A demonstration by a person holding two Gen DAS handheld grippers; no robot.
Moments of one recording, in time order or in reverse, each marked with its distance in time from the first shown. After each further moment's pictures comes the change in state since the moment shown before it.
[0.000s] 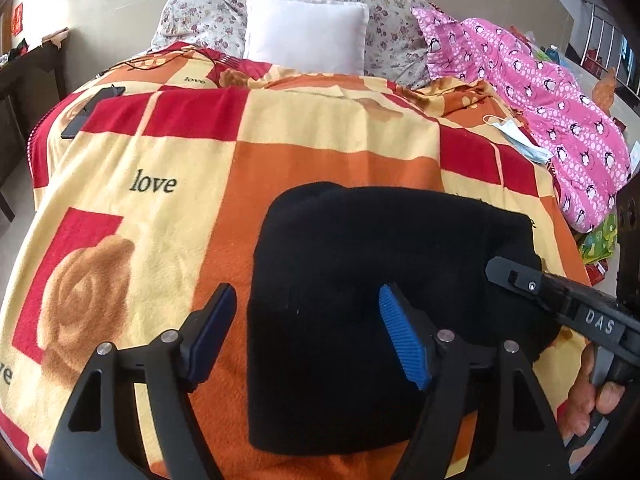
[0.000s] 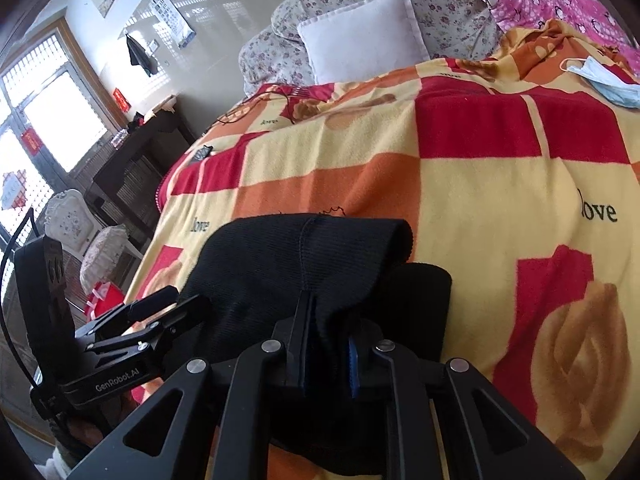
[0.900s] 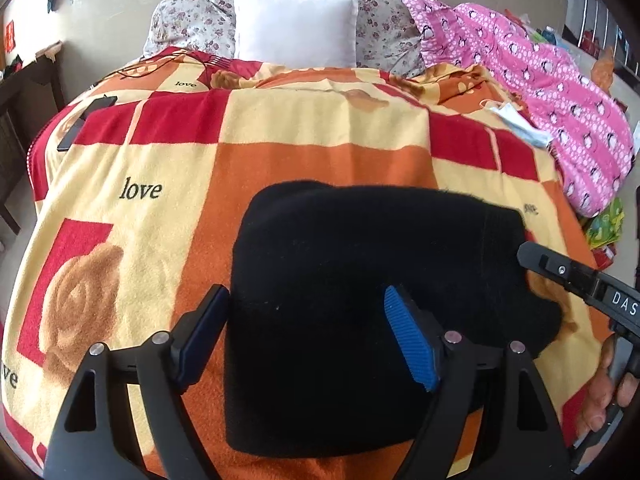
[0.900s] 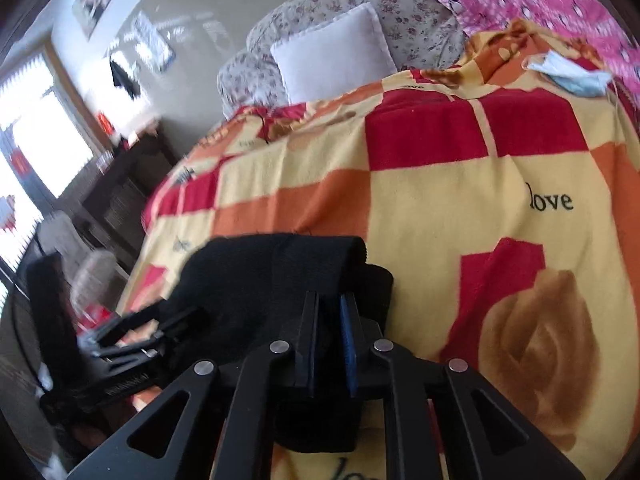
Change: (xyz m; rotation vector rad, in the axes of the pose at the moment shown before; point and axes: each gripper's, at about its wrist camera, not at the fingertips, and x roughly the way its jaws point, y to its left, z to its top) left arm -0.003 -0.017 0.003 0.043 0.005 0.014; right arm -0.031 -0.030 -0.005 0.083 -0.071 -0.017
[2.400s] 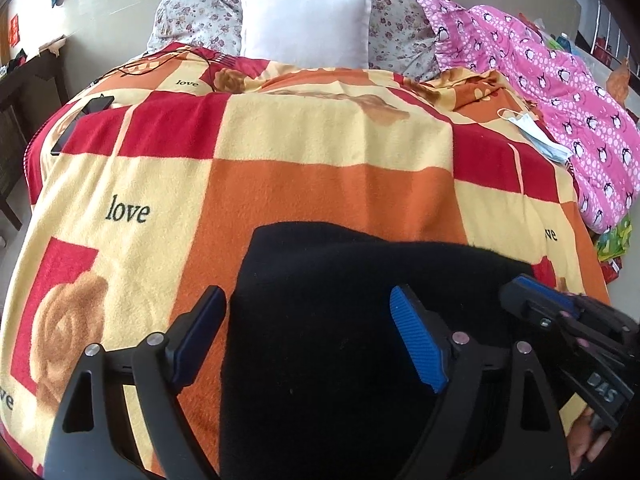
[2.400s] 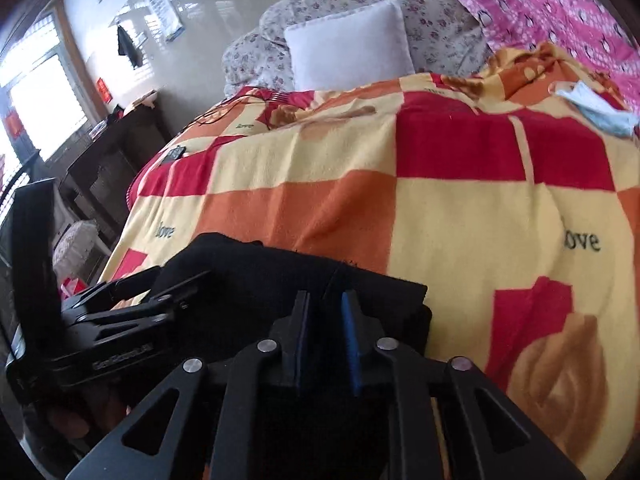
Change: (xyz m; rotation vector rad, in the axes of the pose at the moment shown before) left arm 0.029 -0.002 0.021 -0.015 0.018 0.040; right arm 0.034 0.032 0.008 -0.151 0.030 -0.092
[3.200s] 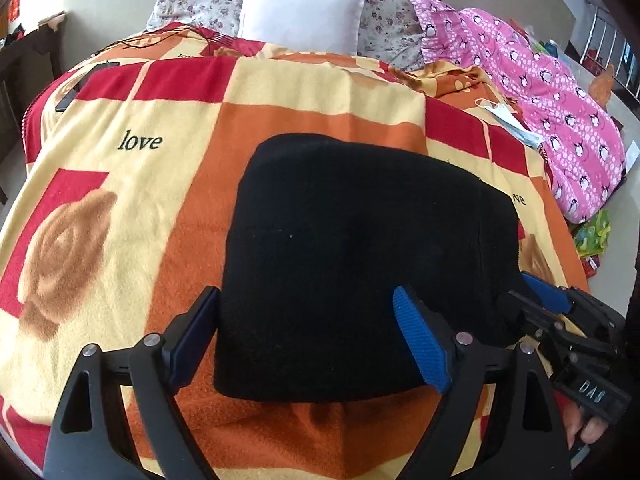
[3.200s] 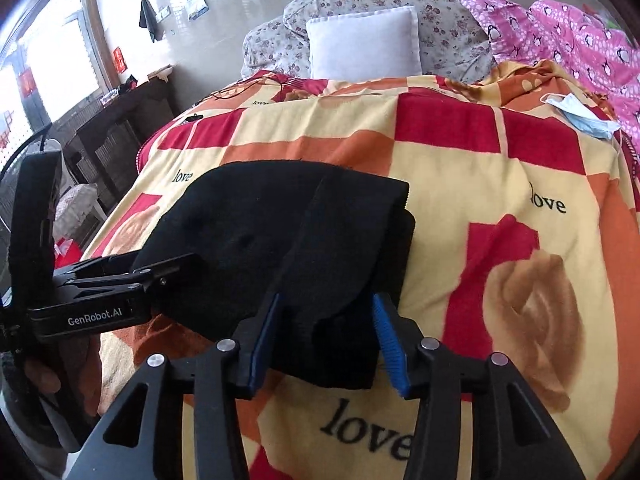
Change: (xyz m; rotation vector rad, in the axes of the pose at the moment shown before) left arm -0.029 0.009 -0.052 -0.036 0.032 -0.088; right arm -0.037 0.006 -0.057 -0.084 0.017 -0.022
